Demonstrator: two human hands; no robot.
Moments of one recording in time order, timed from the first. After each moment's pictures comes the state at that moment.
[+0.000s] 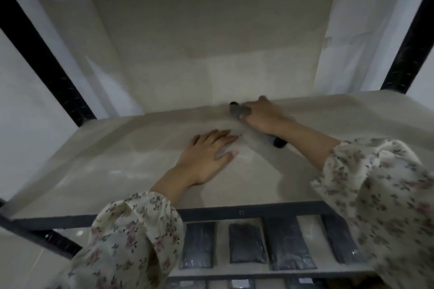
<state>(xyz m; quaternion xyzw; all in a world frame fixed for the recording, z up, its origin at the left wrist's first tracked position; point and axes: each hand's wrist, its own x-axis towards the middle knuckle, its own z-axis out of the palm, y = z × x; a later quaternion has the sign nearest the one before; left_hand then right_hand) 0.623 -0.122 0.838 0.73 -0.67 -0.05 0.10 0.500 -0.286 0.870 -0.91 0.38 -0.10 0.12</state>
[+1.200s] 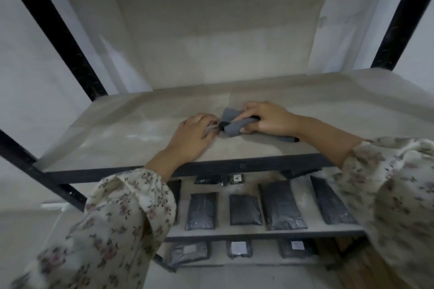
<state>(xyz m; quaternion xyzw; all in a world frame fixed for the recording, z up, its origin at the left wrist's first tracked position) 0.624 -0.064 0.839 0.75 -0.65 -0.01 0.17 0.441 -0.198 0.872 -0.95 0.19 -0.07 0.25</state>
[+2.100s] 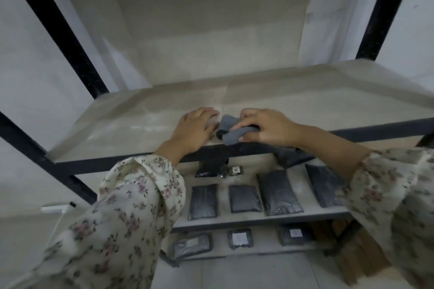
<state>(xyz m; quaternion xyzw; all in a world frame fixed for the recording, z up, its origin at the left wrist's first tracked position) 0.619 -0.054 0.836 0.75 -0.65 -0.01 0.14 0.411 -0.133 0.865 -0.96 0.18 -0.09 0.21</state>
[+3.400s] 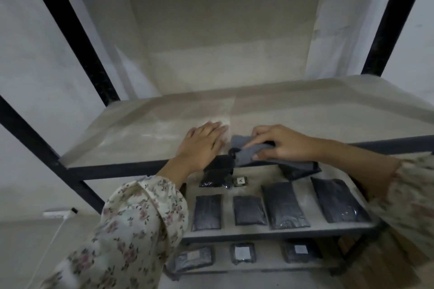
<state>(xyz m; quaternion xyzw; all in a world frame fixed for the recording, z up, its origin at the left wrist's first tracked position) 0.613 -0.030 0.833 0.75 -0.66 0.01 0.07 0.399 -0.133 0.869 -0.95 0.14 -0.06 0.28</state>
